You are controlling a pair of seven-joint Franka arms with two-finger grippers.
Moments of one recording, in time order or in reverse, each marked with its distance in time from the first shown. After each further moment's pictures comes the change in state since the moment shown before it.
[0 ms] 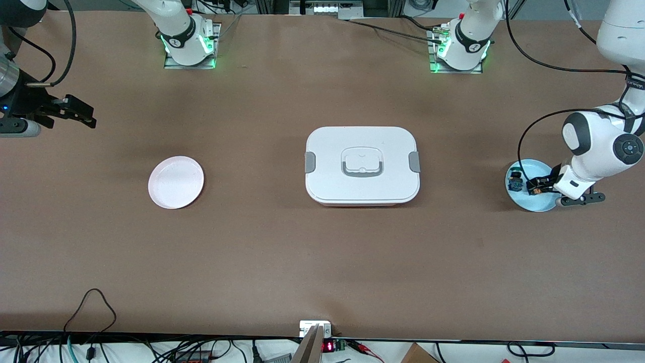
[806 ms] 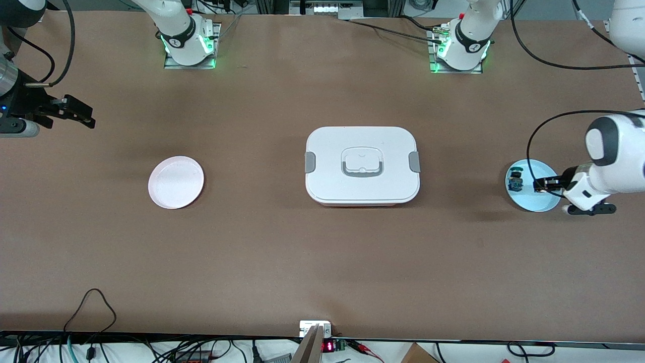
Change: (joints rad) left arm -0.004 -0.049 -0.114 0.313 0.000 -0.567 0.043; right arm -0.001 0.000 -0.001 0.000 0.000 0.001 0.000
